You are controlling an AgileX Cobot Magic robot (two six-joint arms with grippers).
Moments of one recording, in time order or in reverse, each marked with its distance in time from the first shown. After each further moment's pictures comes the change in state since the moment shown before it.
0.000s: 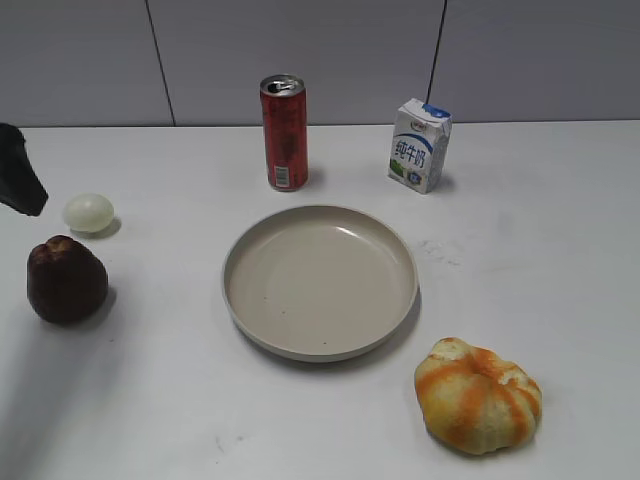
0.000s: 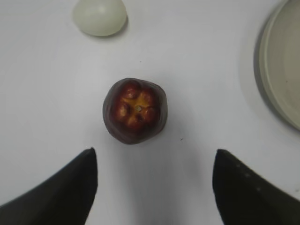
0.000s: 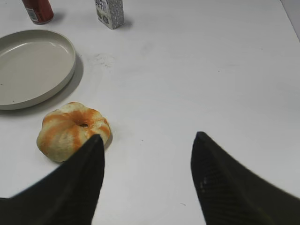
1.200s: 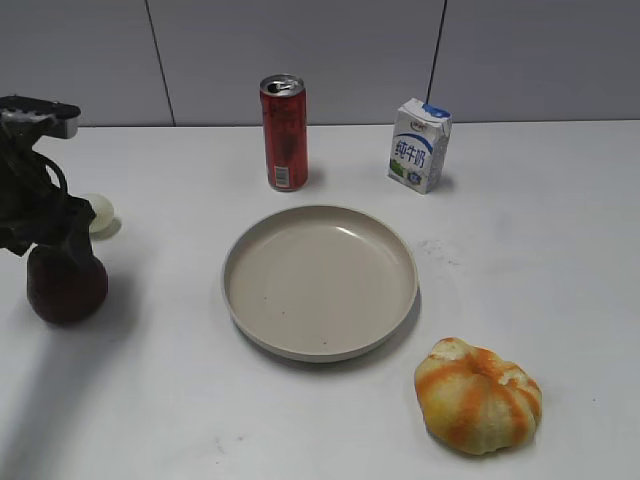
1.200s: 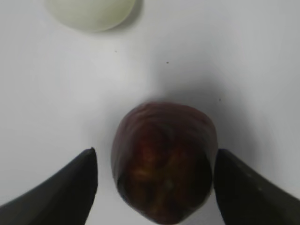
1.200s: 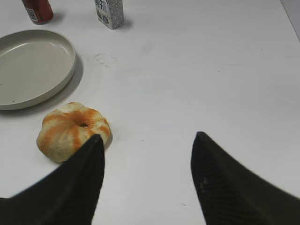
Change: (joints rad) left arm -0.070 0.312 -0.035 0.175 -0.141 -0.048; right arm 0.000 0.000 0.000 0.000 0.000 0.000
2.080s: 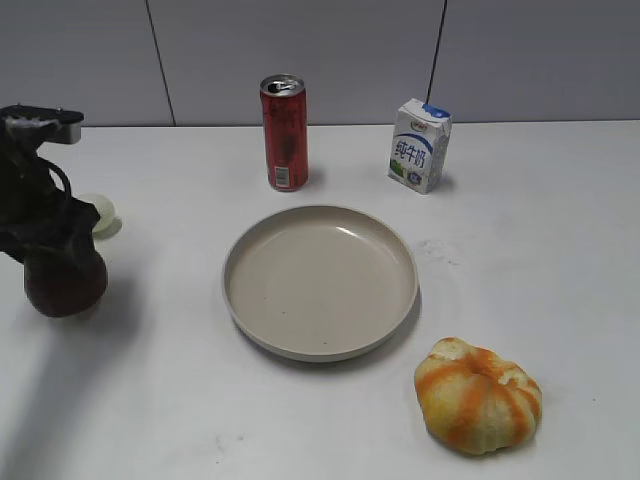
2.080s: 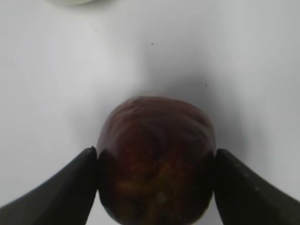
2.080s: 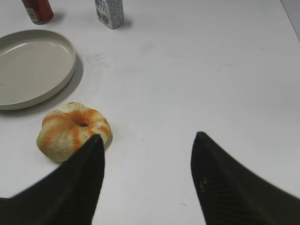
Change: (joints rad) left arm -0.010 0.000 -0.019 -0.042 0.057 -0.001; right arm 0.000 0.000 0.000 0.000 0.000 0.001
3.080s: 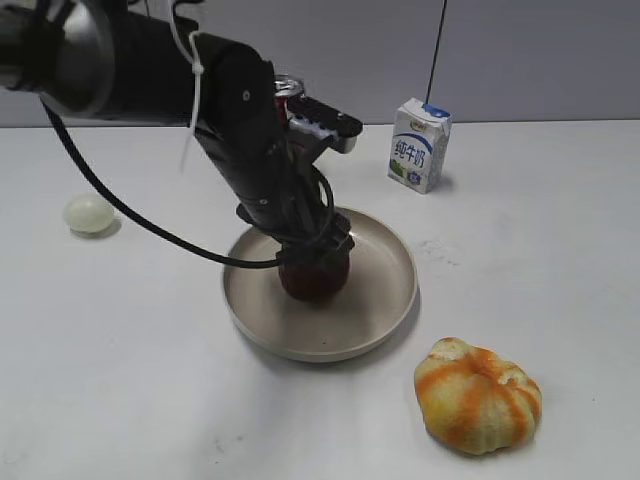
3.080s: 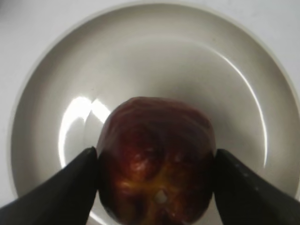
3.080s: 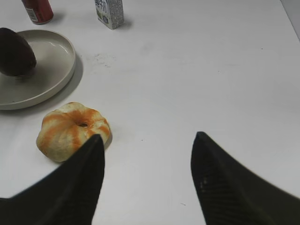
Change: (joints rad) left arm -0.540 0.237 -0.293 -0.023 -0.183 0.000; right arm 0.000 0.000 0.000 0.000 0.000 0.000
